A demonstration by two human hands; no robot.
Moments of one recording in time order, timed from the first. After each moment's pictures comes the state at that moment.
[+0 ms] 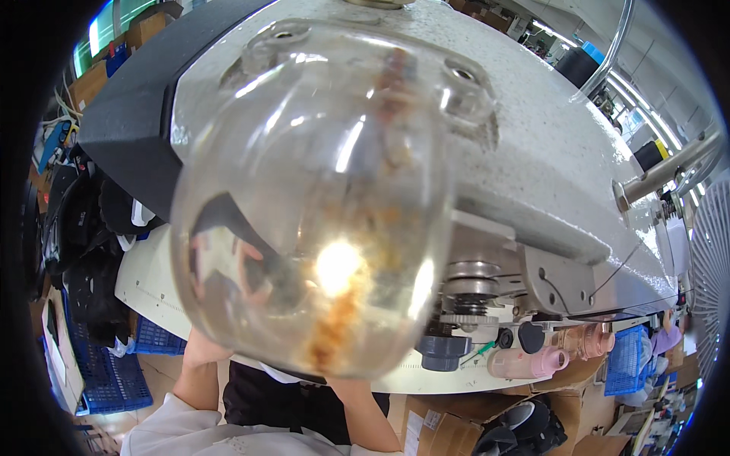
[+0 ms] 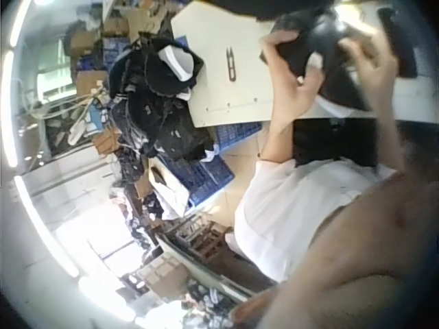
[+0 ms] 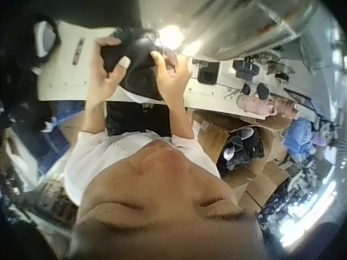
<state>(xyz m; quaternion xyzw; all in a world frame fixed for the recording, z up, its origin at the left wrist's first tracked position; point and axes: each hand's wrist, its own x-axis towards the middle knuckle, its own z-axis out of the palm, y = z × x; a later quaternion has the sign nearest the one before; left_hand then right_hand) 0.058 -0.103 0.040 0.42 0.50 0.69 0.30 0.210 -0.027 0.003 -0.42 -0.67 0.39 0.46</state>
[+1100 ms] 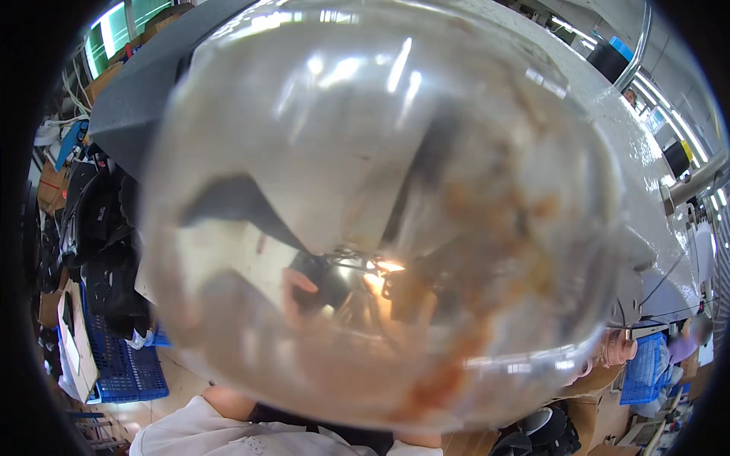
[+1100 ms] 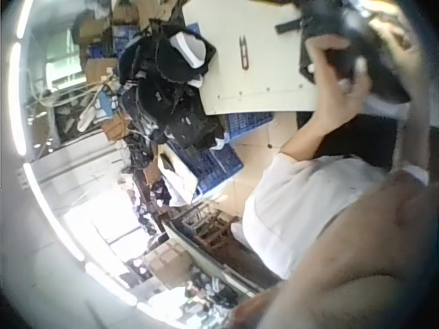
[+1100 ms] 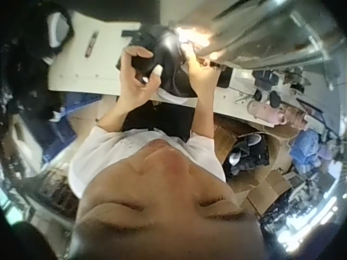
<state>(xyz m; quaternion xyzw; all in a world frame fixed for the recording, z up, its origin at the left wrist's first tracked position) 0.100 -0.107 0.017 0.45 0.53 0.66 0.29 0.226 0.011 0.017 -0.34 -0.63 0.53 0.46</state>
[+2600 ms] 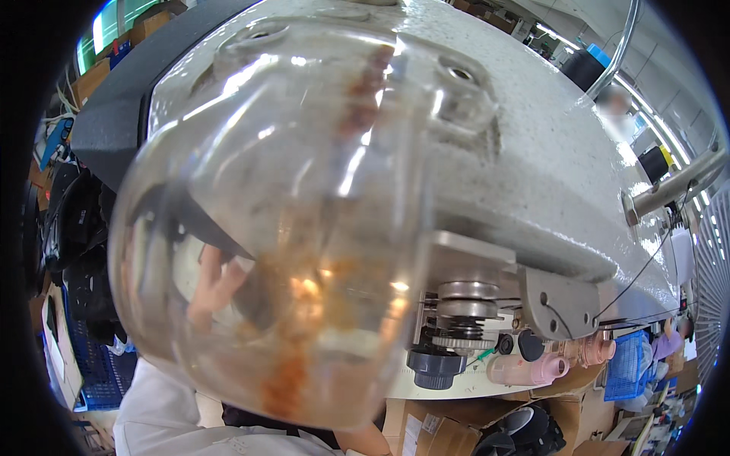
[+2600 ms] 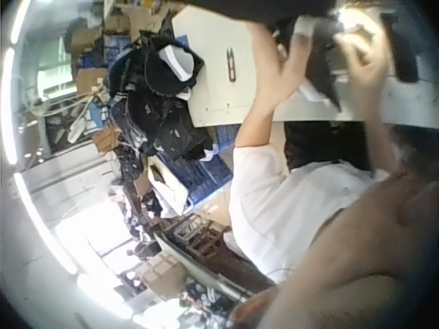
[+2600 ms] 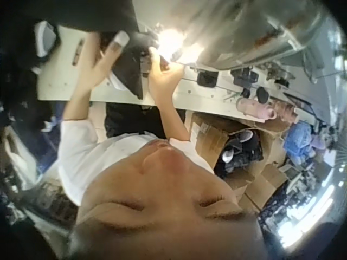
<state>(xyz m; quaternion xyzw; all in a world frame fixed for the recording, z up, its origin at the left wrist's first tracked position) 0.037 -0.061 0.049 0.53 0.50 0.66 0.20 0.176 -0.029 -0.001 -0.38 -0.53 0.53 0.54</state>
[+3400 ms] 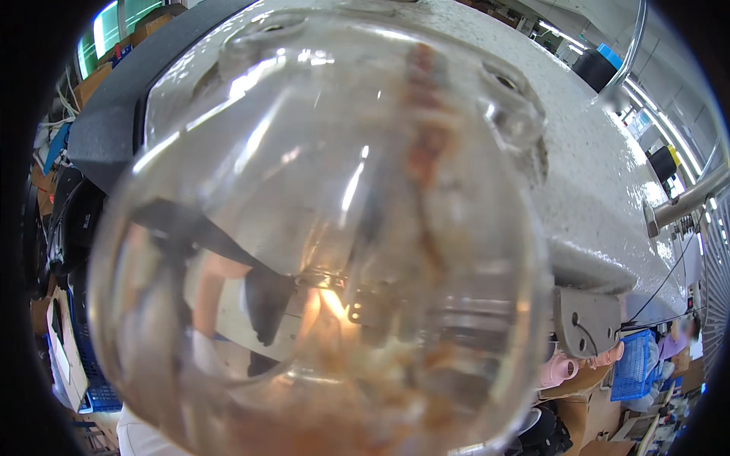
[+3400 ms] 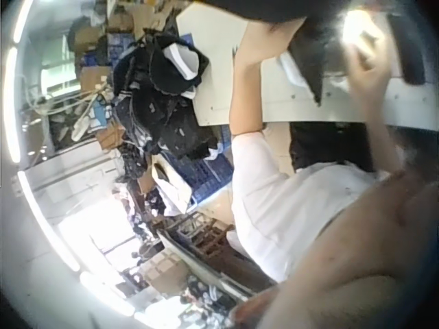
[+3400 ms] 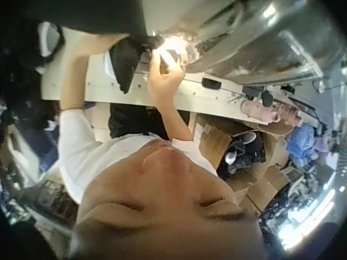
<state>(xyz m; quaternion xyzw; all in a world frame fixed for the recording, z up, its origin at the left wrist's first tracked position) -0.044 -0.031 0.034 0.74 0.48 0.45 0.11 0.170 -0.034 -0.015 -0.34 -0.56 0.51 0.56</state>
